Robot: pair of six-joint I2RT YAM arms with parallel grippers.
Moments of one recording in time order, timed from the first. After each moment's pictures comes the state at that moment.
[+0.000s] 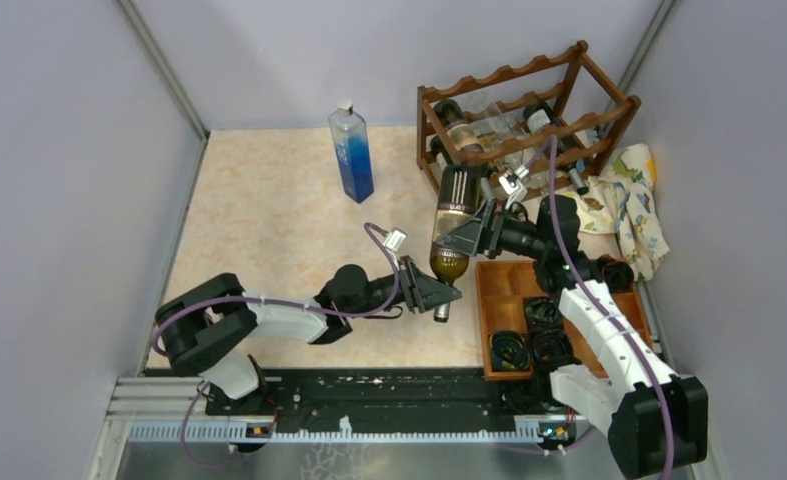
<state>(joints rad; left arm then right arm) -1.05 1.57 0.54 1.13 0.22 -0.99 0.22 0.98 0.67 0.06 -0.87 0.76</state>
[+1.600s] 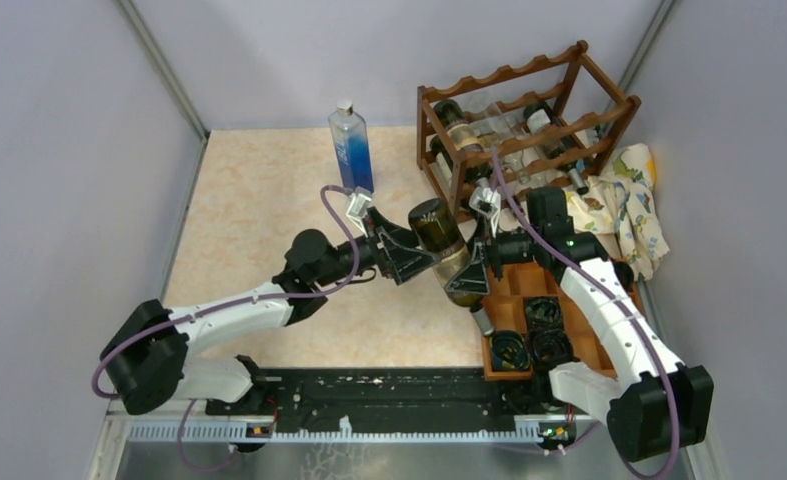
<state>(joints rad) -0.87 1.26 0.64 0.85 0.34 -0.72 0.25 1.06 0.90 -0.62 -1.15 -0.24</state>
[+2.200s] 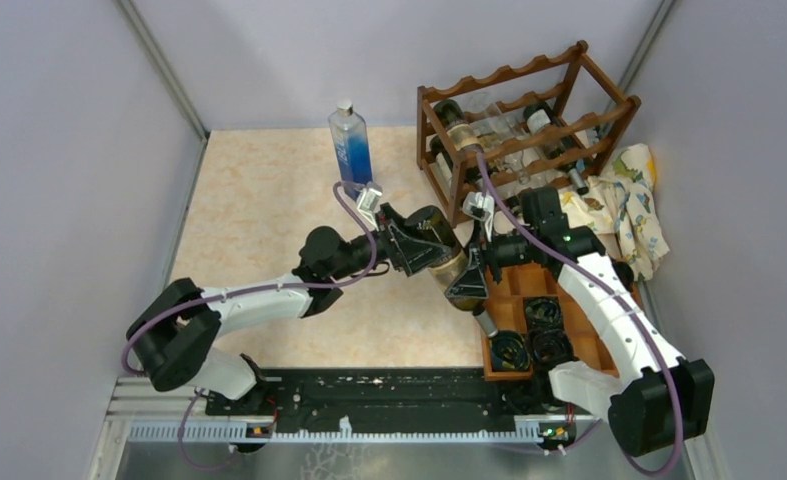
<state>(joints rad) -0.87 1.45 0.71 1.03 0.37 -0.79 0.29 1.09 0.94 -0.76 -1.10 -0.37</state>
